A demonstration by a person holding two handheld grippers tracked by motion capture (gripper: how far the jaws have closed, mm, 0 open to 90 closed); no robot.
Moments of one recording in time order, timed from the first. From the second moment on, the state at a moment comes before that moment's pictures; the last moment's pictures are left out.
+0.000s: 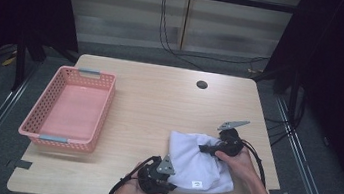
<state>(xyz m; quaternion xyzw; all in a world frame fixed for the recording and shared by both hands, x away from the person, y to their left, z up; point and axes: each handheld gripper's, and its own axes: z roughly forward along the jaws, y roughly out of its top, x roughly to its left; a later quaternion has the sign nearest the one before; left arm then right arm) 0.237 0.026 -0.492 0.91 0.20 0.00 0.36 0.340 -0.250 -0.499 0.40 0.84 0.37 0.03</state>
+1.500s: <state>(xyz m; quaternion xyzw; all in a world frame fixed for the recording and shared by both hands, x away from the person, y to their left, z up) 0.280 0.079 -0.439 0.85 0.23 -0.04 0.47 0.366 -0.238 -0.440 0.41 0.81 0.43 0.03</state>
